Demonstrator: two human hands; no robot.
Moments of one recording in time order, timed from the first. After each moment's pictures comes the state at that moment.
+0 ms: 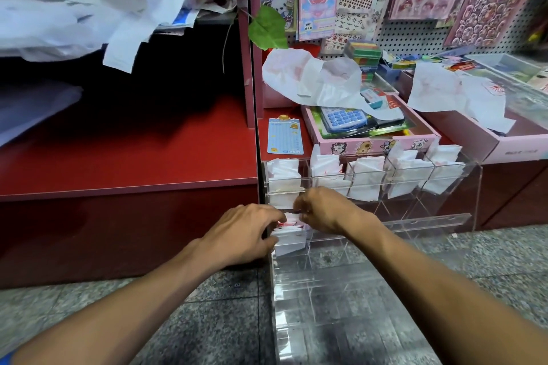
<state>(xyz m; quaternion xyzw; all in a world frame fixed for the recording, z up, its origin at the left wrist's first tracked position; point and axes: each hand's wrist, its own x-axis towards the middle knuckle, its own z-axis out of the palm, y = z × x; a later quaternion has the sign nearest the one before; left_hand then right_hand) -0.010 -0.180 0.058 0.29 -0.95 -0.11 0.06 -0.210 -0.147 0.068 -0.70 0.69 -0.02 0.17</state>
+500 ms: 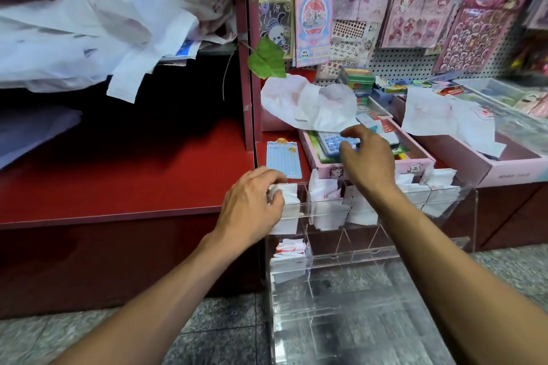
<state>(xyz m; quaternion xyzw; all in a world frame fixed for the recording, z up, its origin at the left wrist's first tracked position) -0.044 -0.200 0.107 0.38 -0.84 -0.15 0.35 -0.263 -0.173 0.144 -0.47 0.77 -0.42 -0.04</state>
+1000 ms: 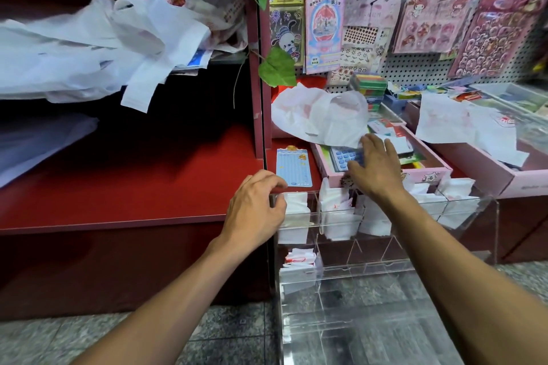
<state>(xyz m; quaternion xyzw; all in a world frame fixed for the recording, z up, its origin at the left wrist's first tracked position) -0.045 -0.218 0.105 0.42 -0.83 -0.14 0.35 -0.300 -0.207 0.116 -0.52 0.83 -0.21 -0.03</state>
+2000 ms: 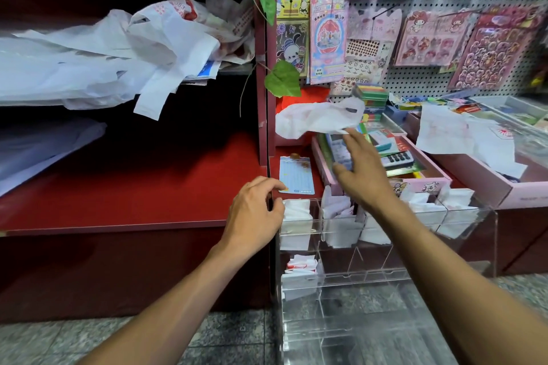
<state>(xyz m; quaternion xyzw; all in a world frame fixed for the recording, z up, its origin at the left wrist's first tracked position) -0.037 -0.215 0.110 0.42 -0.80 -0.18 0.39 -0.261 -0.194 0.143 -0.61 0.70 -0.36 -0.03</state>
